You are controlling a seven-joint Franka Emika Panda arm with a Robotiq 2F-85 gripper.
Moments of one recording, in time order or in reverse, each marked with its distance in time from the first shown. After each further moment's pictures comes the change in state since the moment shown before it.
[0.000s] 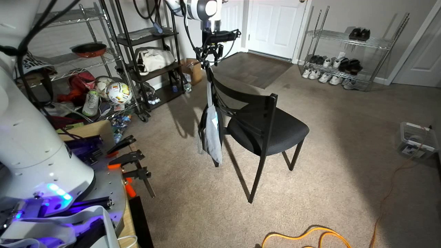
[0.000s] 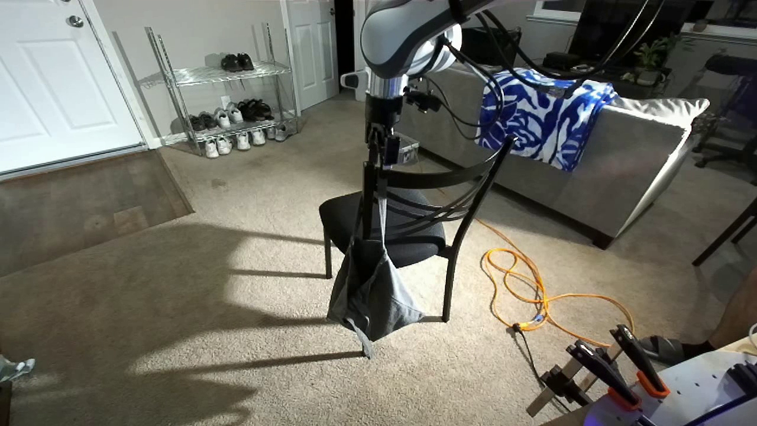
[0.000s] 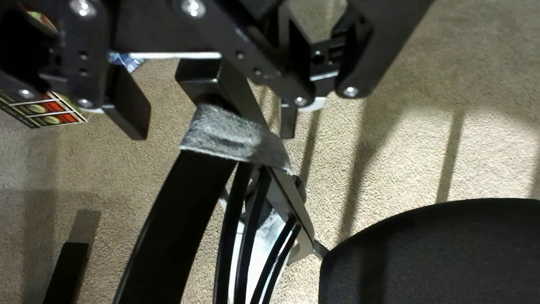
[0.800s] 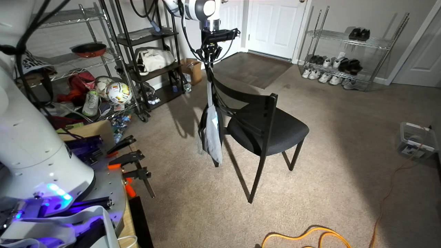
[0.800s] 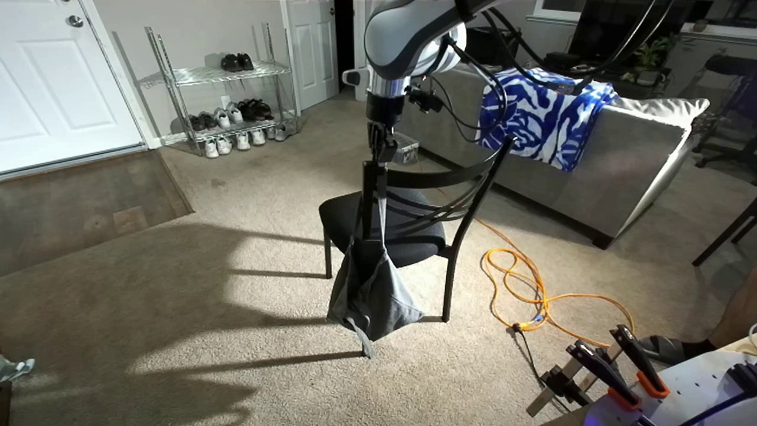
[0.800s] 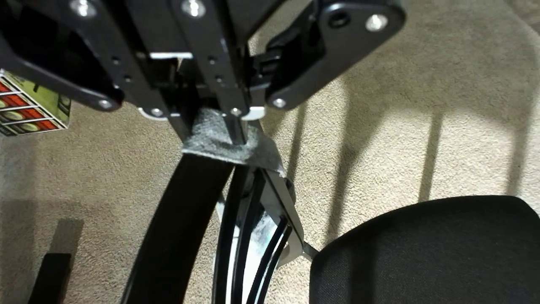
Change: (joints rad) arm -0.003 -0.037 -0.002 -0.061 0.000 0.070 0.041
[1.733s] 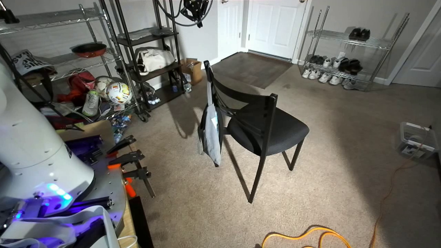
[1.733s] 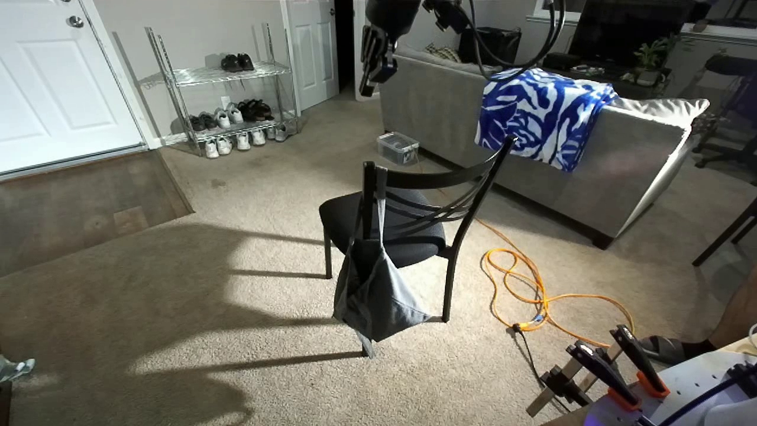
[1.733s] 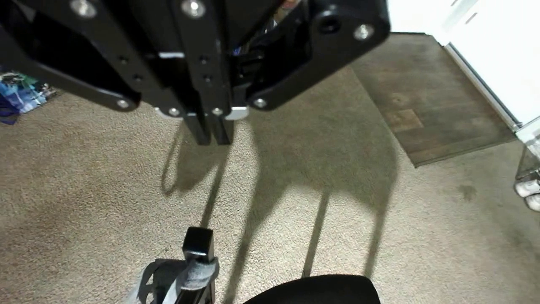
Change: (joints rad) arm -0.015 -0.438 0.057 -0.311 0.036 0.237 0.047
